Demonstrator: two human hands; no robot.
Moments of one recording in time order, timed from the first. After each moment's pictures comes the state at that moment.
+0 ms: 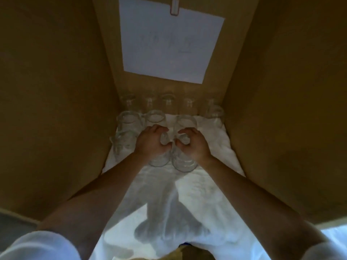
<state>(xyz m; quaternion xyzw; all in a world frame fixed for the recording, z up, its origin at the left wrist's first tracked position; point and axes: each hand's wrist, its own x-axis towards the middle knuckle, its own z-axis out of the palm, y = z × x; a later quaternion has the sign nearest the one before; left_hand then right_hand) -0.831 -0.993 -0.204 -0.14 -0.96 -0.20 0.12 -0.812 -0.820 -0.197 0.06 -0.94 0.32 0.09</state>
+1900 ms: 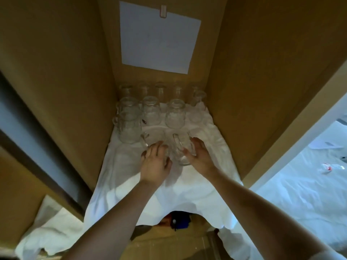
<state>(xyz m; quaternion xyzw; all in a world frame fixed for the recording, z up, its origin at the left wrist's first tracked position) -0.646 -0.984 -0.246 -0.15 -0.94 -0.21 0.21 -0.654 -0.807 -0.234 -0.05 -0.91 0.42 0.06</state>
